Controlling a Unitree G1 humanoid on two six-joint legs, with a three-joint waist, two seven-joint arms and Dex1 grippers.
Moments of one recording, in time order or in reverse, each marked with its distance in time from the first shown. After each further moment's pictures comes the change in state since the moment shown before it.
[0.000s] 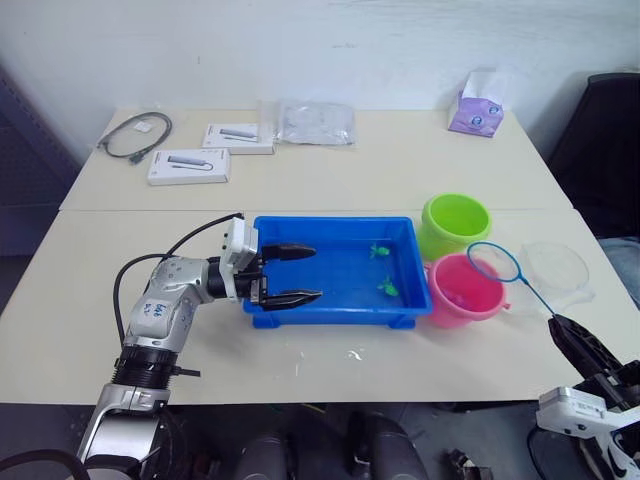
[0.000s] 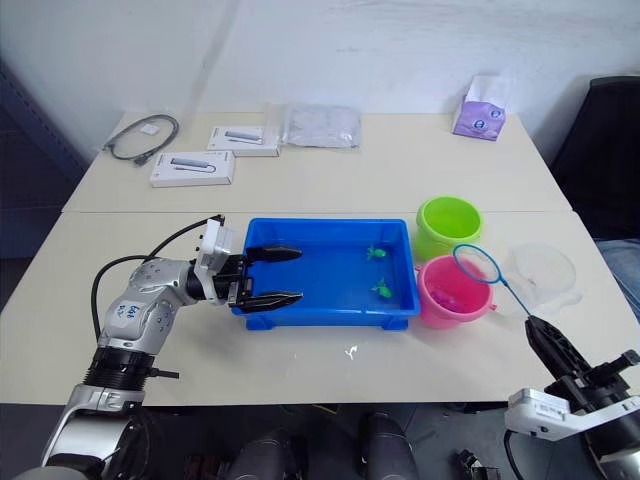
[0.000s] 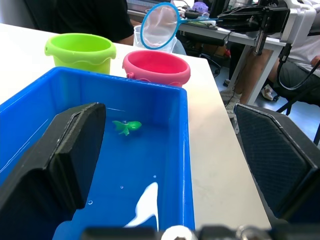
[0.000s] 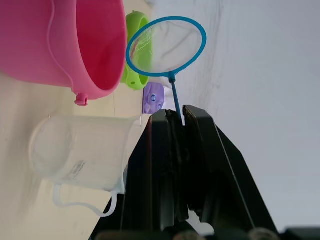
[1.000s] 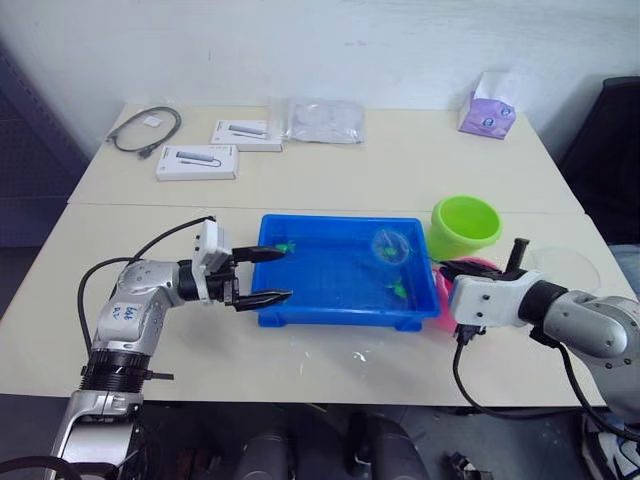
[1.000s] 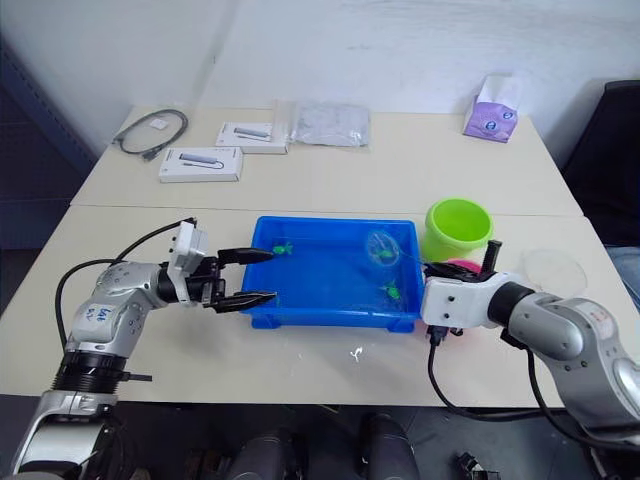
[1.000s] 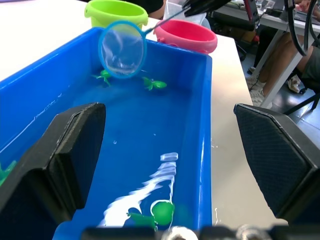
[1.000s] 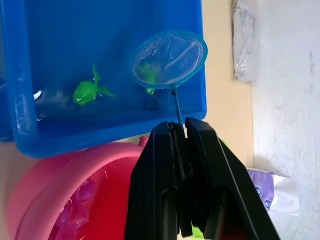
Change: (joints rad) left arm 0.031 0.094 0.052 0.040 0.008 -0.006 -0.008; right arm -0.673 -0.455 0.706 -0.187 0.439 0.922 0.629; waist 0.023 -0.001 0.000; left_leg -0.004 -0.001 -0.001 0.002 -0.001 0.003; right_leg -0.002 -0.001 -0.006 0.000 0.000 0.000
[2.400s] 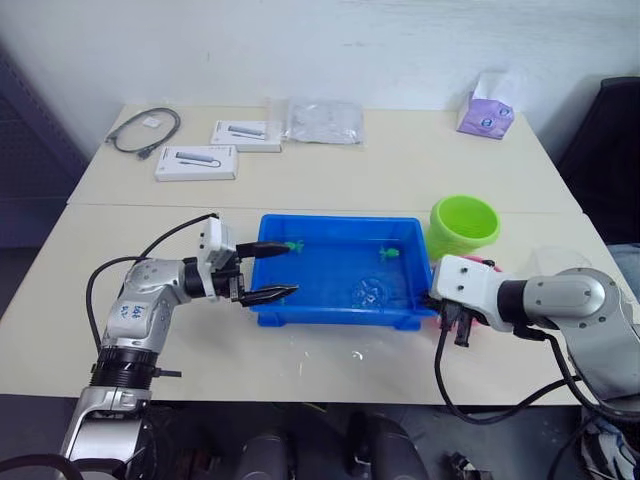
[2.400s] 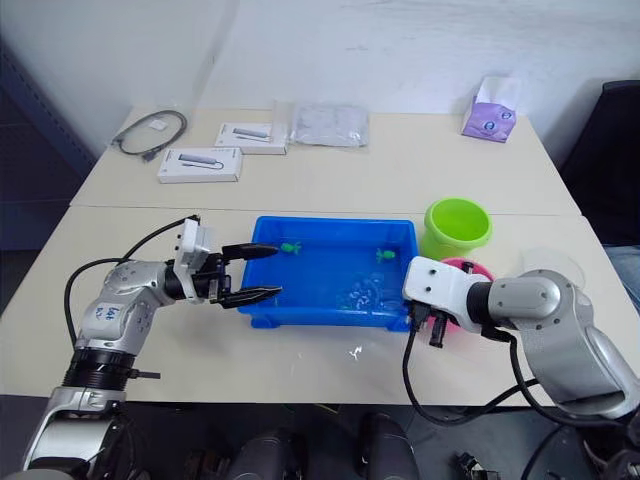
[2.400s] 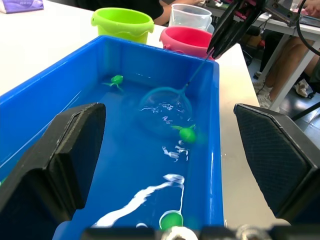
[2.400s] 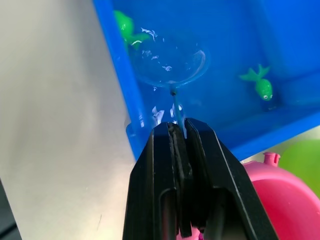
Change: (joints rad) left arm 0.003 -0.020 0.005 0.028 0.015 -0.033 0.022; right arm -0.235 0.091 0.065 -0.077 0.307 0.697 0.325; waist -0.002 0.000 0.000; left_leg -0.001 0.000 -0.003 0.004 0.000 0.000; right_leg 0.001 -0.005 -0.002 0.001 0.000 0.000
